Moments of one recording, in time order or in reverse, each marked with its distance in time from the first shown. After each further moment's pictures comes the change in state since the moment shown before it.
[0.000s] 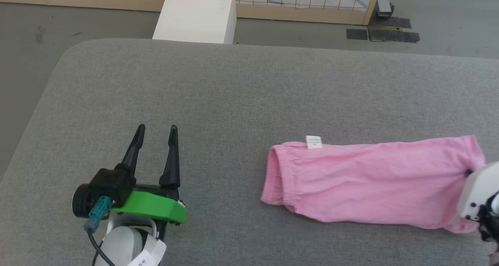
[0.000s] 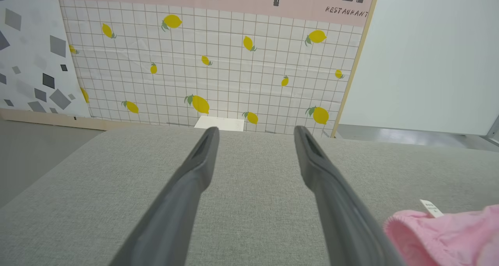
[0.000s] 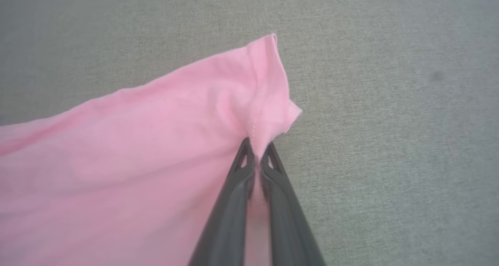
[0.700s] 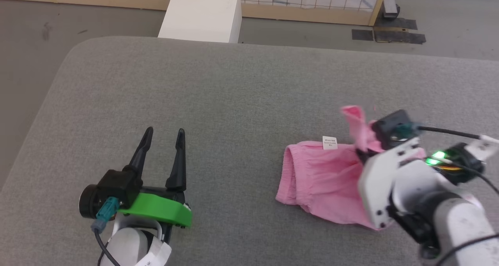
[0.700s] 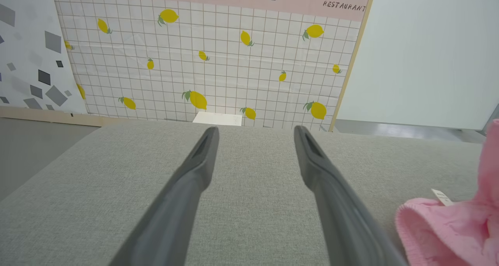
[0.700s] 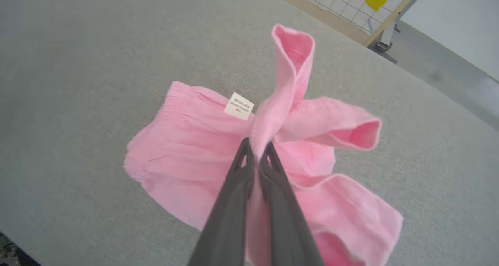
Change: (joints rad) left arm 0.004 -0.005 -0.017 0.013 0.007 -0.012 0.000; right arm 0.007 -0.107 0.618 -0.410 0.058 0.000 0.264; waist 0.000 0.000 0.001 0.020
